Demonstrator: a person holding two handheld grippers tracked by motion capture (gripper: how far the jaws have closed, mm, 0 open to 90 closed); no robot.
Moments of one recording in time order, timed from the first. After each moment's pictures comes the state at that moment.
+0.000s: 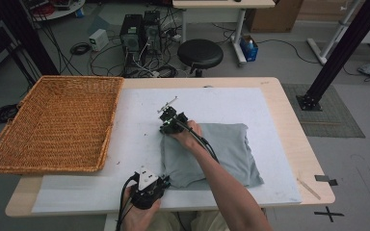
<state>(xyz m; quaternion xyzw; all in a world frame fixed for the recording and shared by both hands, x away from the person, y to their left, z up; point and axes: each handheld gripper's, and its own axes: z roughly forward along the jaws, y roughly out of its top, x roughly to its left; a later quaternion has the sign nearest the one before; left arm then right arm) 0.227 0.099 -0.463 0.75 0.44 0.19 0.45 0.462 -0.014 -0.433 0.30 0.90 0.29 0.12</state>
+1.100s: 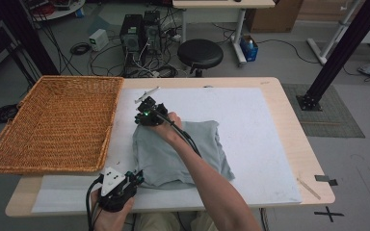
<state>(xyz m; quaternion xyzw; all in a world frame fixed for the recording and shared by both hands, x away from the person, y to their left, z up) 0.206 0.154 -0.423 0.71 0.46 0.25 0.48 0.448 0.037 -0.377 0.25 0.88 0.39 0.11</state>
